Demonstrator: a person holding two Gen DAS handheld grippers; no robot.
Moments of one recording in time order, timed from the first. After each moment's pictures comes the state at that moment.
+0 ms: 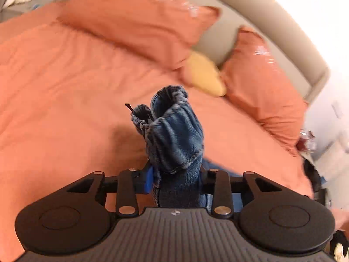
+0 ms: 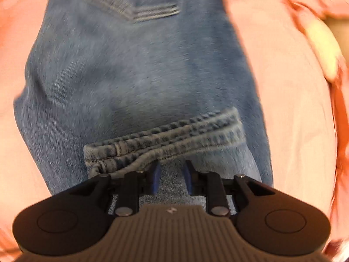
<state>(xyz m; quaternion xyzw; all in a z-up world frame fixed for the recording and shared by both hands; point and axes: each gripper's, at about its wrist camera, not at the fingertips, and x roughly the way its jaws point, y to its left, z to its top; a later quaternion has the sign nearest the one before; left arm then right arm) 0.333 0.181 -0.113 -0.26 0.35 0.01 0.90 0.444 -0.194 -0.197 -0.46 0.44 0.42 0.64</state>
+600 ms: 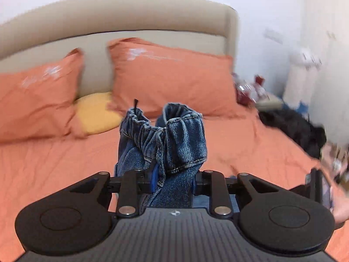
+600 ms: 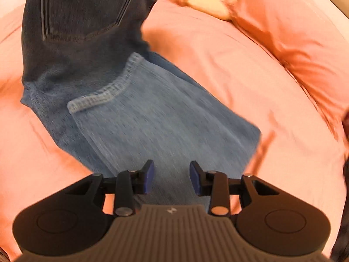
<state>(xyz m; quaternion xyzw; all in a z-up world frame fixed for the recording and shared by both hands) 0.383 -0.128 -0.009 0.02 0.31 -0.11 0.94 0.405 -0.390 -0.141 -0.26 0.46 0.31 0.79</state>
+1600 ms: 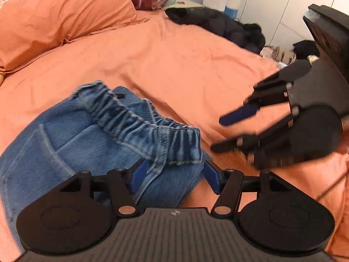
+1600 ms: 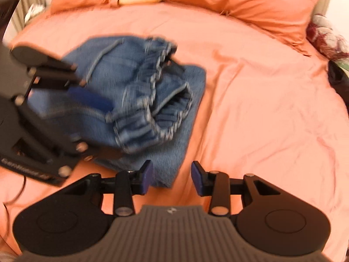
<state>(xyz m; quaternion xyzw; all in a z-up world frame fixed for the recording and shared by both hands) 0.405 -0.272 -0.176 0.11 0.46 -0.32 0.82 0.409 -0.474 -0.137 -0.11 0.50 0.22 0.83</state>
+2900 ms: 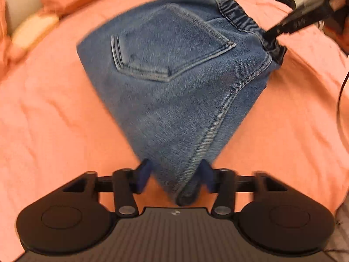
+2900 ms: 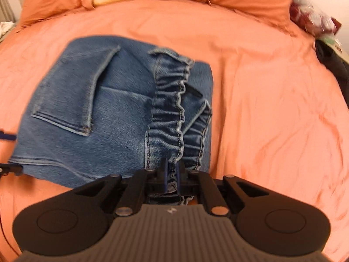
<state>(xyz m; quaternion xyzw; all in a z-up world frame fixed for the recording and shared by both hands) 0.338 -0.115 -0.218 0.17 0.53 -0.22 0.80 0.415 -0.419 -0.170 -0.09 0.55 0.13 0.82</state>
